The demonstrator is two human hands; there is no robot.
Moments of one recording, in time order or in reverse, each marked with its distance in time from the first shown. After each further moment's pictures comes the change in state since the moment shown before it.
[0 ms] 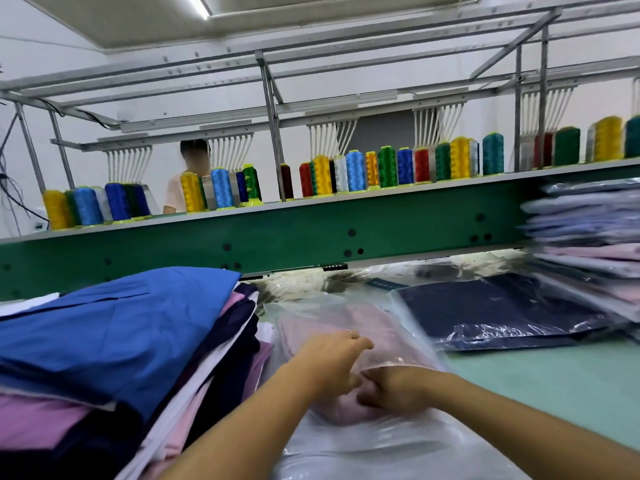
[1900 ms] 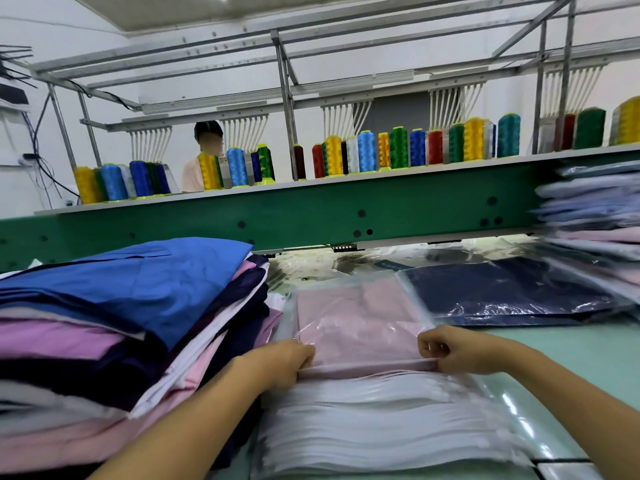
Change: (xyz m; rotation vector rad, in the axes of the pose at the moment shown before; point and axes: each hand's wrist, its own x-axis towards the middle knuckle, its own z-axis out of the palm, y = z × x) left_hand -0.077 -0.033 0.027 -0.096 -0.312 -0.227; right_hand -0.054 0.083 -0.009 0.198 0.044 -0.051
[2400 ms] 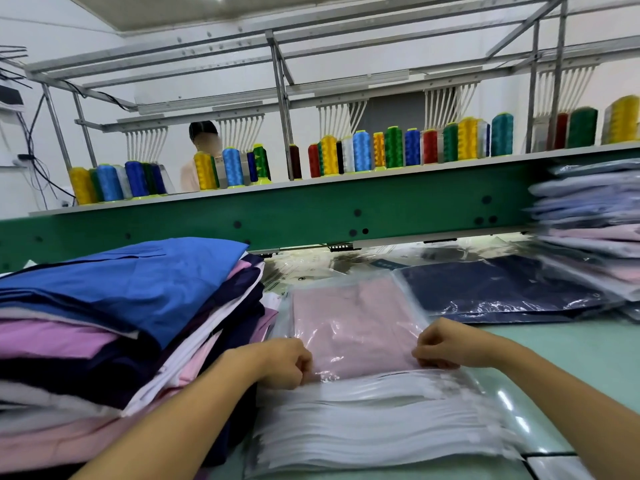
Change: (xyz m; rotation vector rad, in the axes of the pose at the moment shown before) left_hand -0.001 0.007 -0.015 -0.208 -0.074 -0.011; right_hand 0.003 0.006 0.002 0.239 0.052 0.061
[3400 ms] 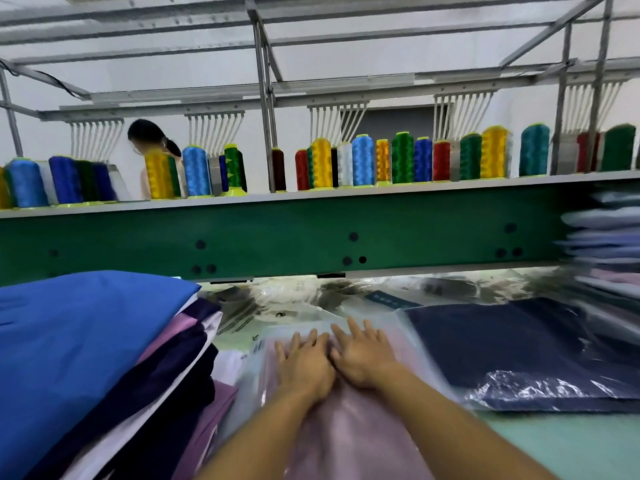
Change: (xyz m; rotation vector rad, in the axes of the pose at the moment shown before) left_hand 0.229 -0.013 0.000 -0.086 0.420 -0.261; right_hand 0.247 -0.030 0.031 -0.446 0.205 0.180
